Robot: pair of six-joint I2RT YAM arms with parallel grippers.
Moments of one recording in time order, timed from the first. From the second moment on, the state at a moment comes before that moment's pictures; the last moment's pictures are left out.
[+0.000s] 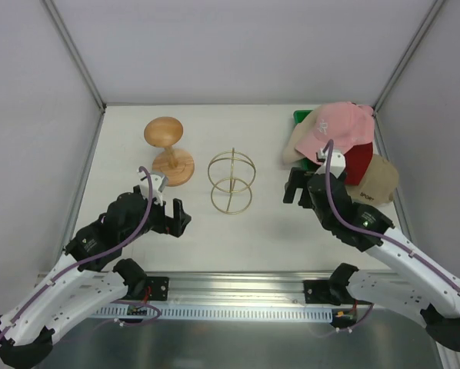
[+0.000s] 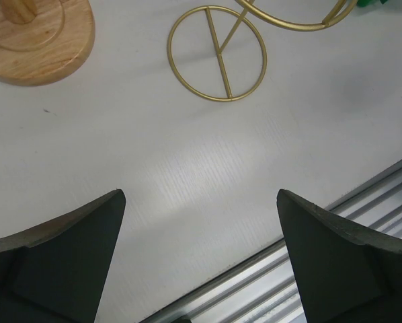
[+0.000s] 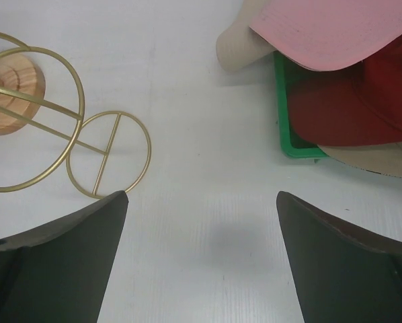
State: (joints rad) left arm -0.72 0.52 0.74 -0.74 -0.12 -0.33; right arm 0.85 0.84 0.93 -0.66 0.63 0.54
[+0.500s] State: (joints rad) left arm -0.72 0.52 0.74 -0.73 -0.12 -0.33; right arm 0.78 0.91 1.00 -0.72 0.54 0.56
